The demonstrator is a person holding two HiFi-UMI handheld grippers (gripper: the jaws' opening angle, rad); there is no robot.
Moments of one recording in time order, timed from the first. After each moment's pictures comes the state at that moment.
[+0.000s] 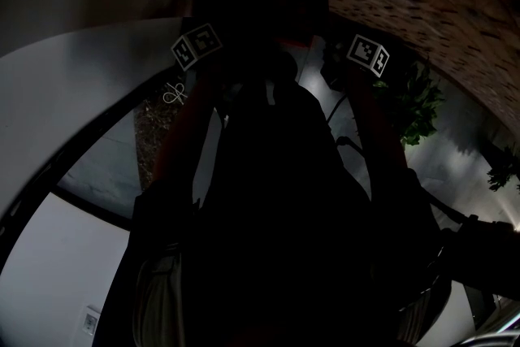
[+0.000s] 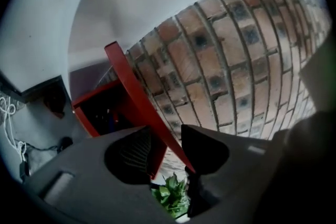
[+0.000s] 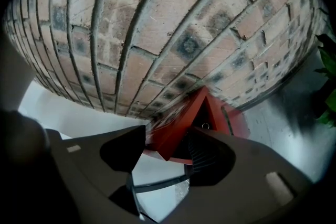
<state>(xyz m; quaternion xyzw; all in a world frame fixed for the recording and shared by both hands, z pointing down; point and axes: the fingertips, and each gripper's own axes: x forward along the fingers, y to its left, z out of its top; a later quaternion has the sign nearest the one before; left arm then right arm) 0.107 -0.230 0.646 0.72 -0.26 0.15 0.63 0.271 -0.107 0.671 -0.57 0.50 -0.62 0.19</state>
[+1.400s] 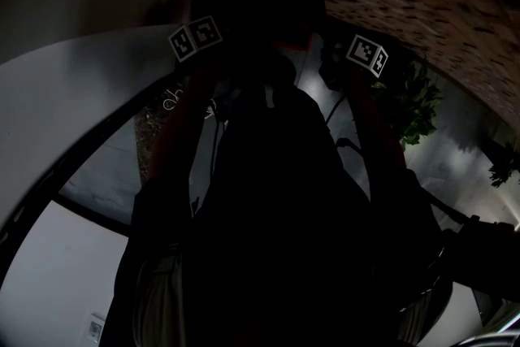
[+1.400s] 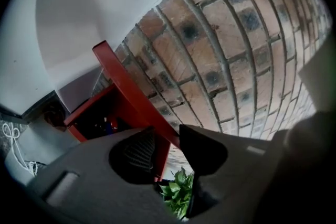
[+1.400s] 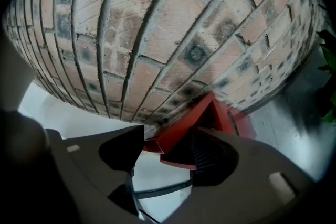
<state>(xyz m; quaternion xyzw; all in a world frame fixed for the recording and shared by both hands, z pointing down) 0.128 -0.248 0.637 0.75 -0.23 0.19 0.59 0.280 -0.116 0.656 -0.58 0.50 -0.61 0.22</state>
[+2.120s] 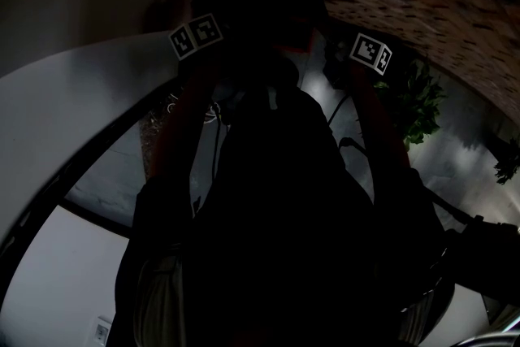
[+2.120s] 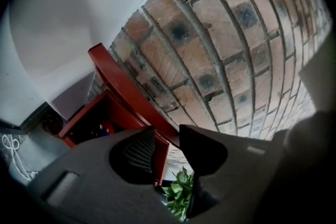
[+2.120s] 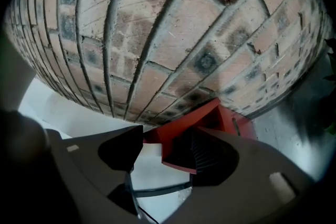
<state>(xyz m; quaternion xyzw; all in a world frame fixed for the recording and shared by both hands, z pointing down) 0.141 -0.261 0.626 0.77 -0.22 0.20 0.57 0.287 -0.123 0.644 -0.57 0.53 -0.59 0.22</state>
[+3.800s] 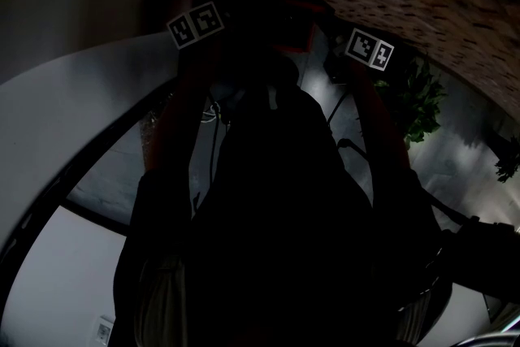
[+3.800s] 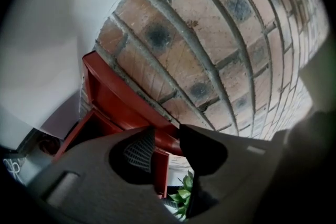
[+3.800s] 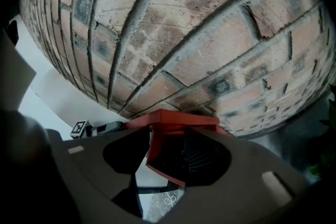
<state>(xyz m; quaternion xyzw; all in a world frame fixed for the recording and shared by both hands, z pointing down) 0.166 -0.288 0.611 0.81 -0.20 0.19 0.52 0.302 -0.136 0.632 -0.62 0.57 -0.53 0.13</state>
